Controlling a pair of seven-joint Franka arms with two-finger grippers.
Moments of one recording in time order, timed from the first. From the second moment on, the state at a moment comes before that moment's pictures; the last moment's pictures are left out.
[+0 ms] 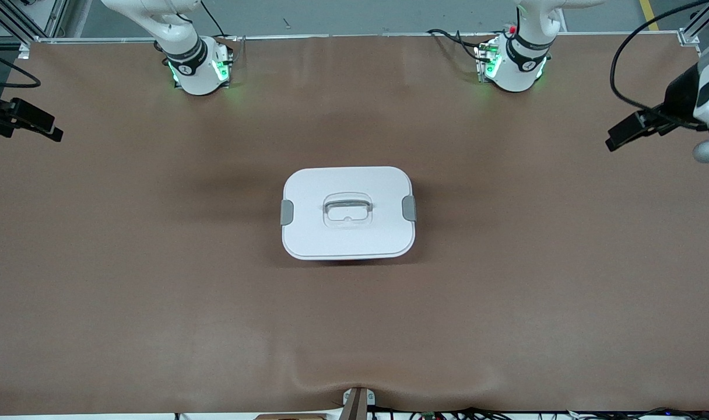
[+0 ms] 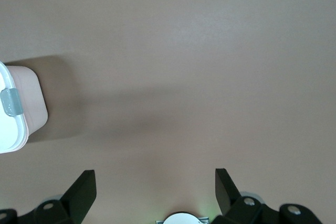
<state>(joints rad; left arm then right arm) -0.01 0.01 -0.09 -1.45 -0.02 1.40 -0.36 -0.05 -0.05 -0.03 -1.56 0.04 1.43 0.05</state>
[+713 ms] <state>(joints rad) -0.01 -0.05 -0.03 -1.48 -0.03 1.36 0.00 -0.05 -0.05 -0.03 -1.56 0.04 1.43 0.05</state>
